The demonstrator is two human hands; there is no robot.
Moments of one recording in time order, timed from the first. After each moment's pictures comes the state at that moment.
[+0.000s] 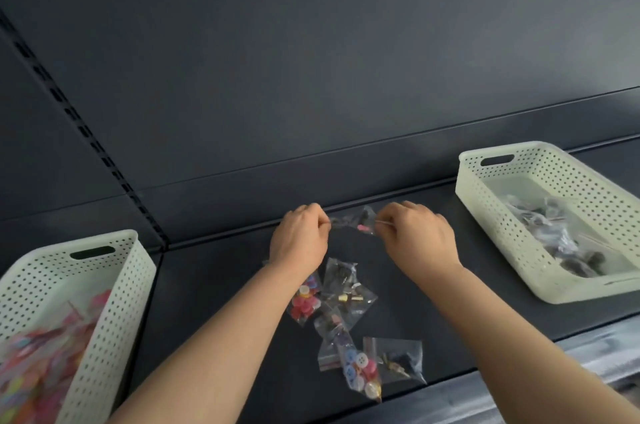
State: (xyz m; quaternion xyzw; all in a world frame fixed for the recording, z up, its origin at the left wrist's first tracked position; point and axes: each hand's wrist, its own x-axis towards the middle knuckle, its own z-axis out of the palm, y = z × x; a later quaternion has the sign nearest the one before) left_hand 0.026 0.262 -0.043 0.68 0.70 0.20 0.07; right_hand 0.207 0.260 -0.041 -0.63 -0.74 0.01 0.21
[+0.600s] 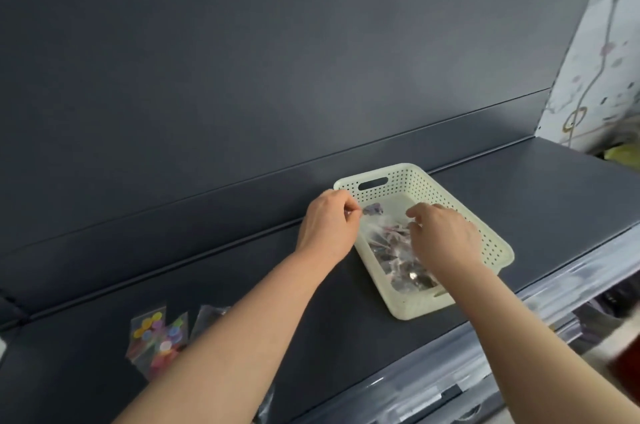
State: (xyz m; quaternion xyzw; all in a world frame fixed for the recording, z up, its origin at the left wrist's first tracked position) left_hand 0.259 0.298 -0.001 0.74 0.57 0.31 0.15; right_hand 0.426 0.266 -0.017 -0.77 -0.61 0.00 0.20
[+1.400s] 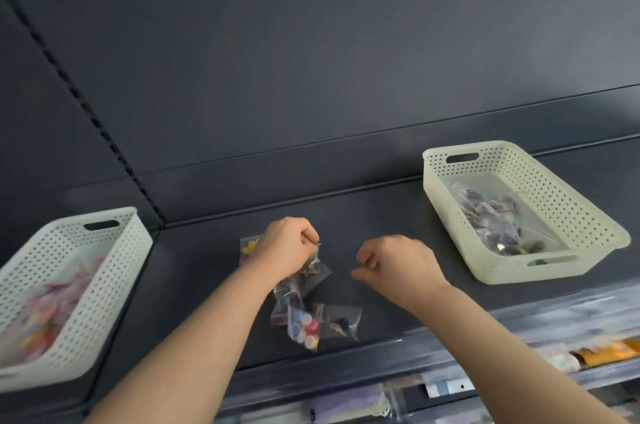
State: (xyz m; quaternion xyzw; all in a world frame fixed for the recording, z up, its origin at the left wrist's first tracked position) left_hand 0.078 0.207 -0.027 0.63 0.74 0.16 0.17; right_hand 0.275 0.198 -0.040 -0.54 -0.83 0.11 0.13
